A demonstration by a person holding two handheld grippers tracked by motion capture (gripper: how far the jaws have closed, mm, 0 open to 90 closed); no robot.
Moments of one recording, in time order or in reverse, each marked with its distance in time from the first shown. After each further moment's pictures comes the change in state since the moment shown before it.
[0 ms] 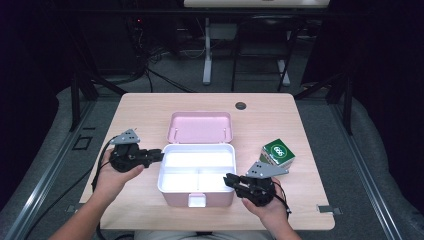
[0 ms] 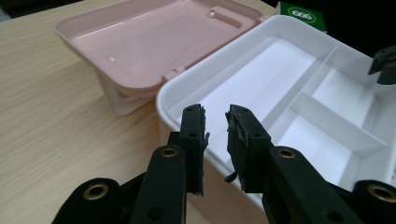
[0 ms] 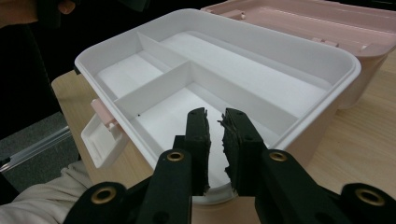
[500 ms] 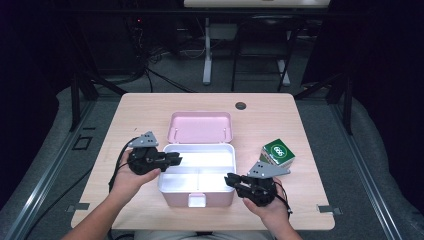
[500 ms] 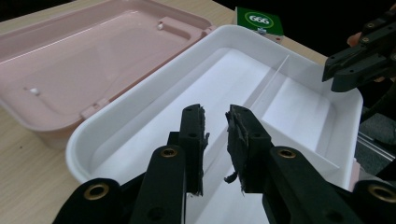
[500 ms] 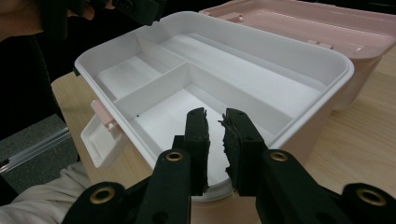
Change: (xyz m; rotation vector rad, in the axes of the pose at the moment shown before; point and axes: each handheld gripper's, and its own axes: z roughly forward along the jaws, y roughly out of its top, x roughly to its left) left arm -0.030 0.016 0.029 0.008 -0.100 0.074; right arm -0.001 0.000 -0.003 -0.008 -0.003 0.000
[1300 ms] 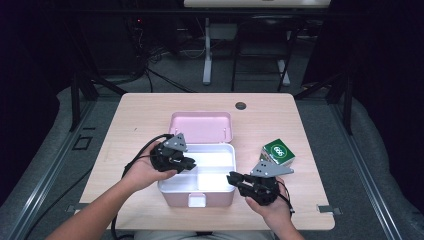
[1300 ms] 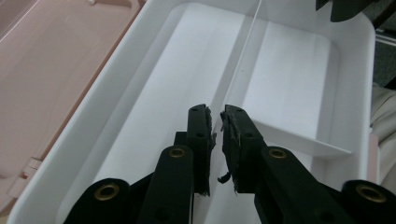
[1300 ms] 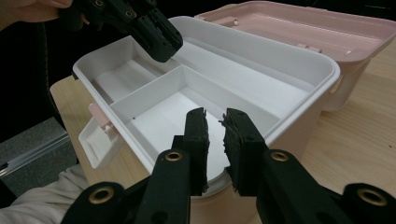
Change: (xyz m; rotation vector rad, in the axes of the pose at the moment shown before) left arm -0.014 0.032 0.041 0.310 -0.070 0.298; right arm -0.004 0.001 -0.005 -0.013 -0.005 0.008
